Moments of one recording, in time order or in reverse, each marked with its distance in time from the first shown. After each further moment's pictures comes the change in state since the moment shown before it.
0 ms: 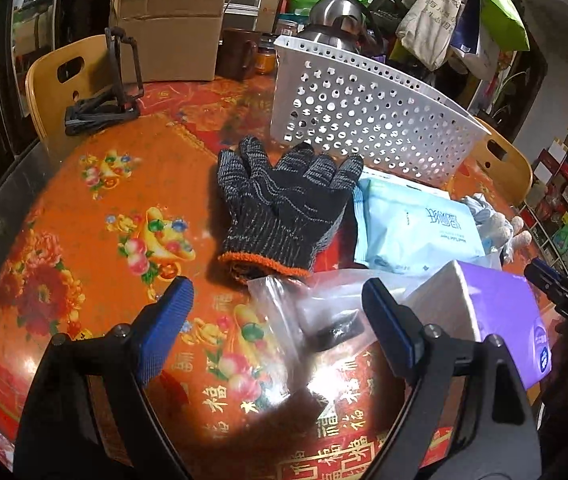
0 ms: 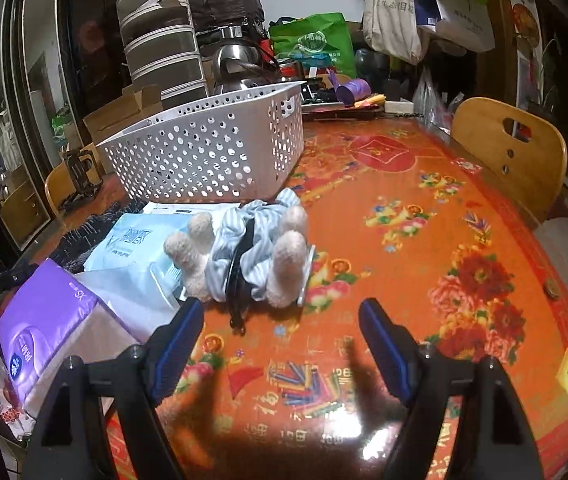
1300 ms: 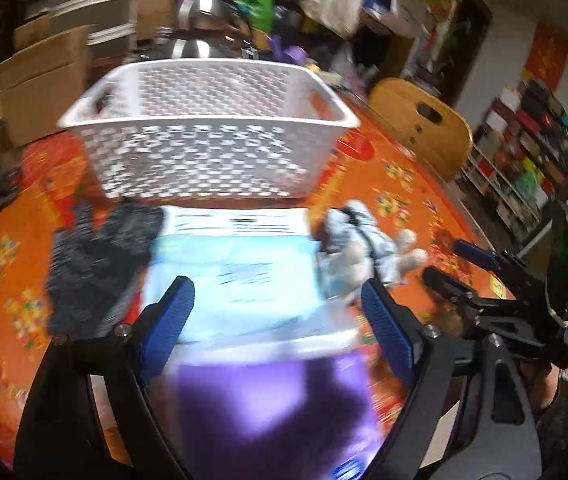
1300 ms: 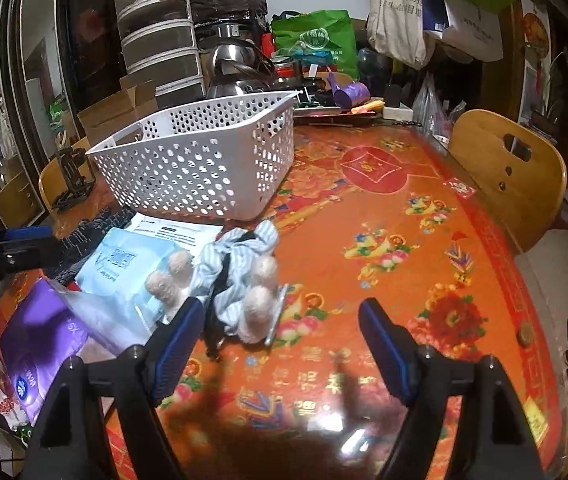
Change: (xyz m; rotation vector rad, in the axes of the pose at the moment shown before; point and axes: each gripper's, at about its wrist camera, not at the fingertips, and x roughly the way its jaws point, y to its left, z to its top) left arm -0.001 -0.168 0.062 0.172 0.081 -0.144; right arm -0.004 -0.016 0.039 -0.047 0.052 -0.027
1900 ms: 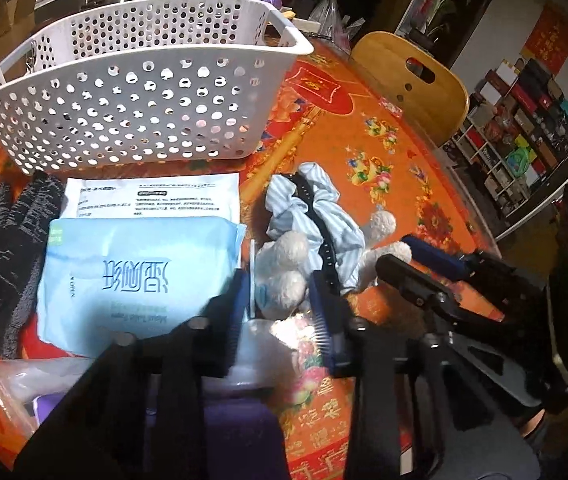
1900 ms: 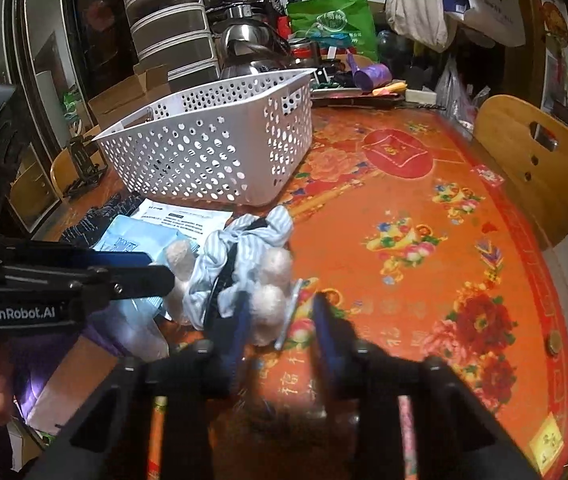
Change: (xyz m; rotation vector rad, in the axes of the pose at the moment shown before) left arm 0.087 -0.072 0.009 0.012 0.192 -0.064; right arm 0.026 -0.001 0.001 -0.008 0.057 0.091
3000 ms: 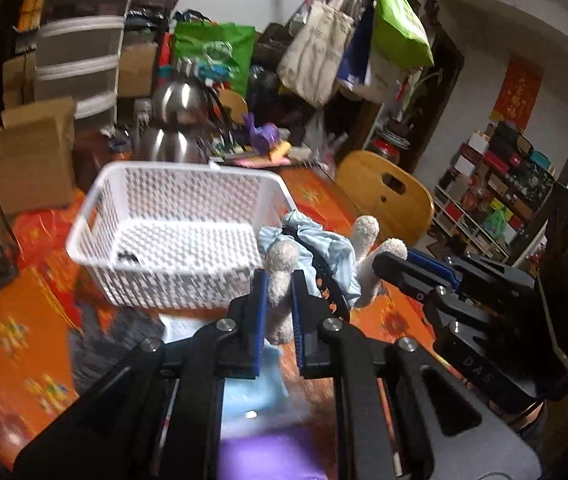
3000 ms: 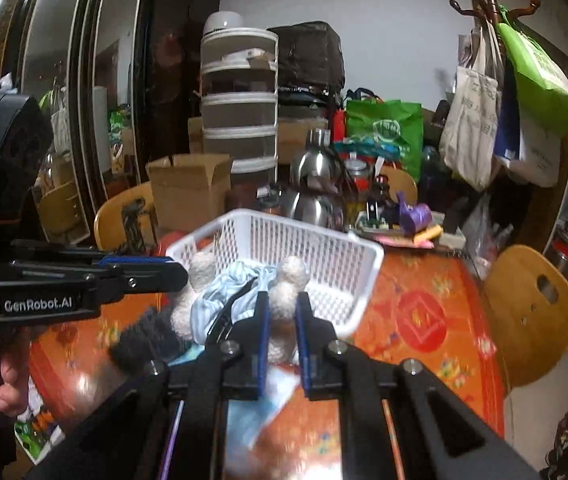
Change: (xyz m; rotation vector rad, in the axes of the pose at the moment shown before) left arm -0.179 0.054 0.063 0.014 -0.337 -0.071; right arm -0.087 0.104 0.140 -0.219 -0.258 0.017
